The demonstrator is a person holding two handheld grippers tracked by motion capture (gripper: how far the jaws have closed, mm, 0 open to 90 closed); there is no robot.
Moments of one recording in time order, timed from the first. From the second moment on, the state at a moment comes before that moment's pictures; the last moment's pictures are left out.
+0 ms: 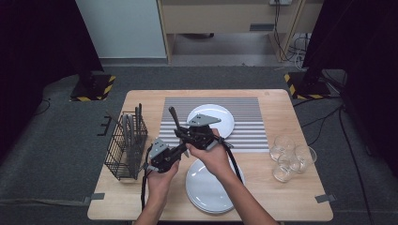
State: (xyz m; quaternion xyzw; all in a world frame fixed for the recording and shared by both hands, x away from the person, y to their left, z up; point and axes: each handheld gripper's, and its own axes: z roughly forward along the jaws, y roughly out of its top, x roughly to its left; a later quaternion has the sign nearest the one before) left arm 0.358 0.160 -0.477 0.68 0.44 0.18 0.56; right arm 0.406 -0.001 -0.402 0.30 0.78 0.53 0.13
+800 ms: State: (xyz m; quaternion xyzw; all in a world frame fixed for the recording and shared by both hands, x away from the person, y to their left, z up) left arm 0.361 0.174 -0.476 0.66 0.46 0.19 0.56; right arm 0.401 -0.019 -0.405 0.30 0.77 0.54 0.14
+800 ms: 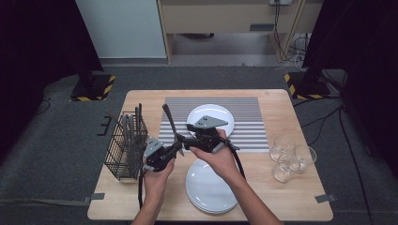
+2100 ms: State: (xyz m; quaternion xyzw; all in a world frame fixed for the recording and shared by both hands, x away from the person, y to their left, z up) left arm 0.357 0.165 -0.472 0.68 0.44 0.19 0.55; right arm 0.417 -0.116 -0.460 0.40 0.76 0.48 0.16
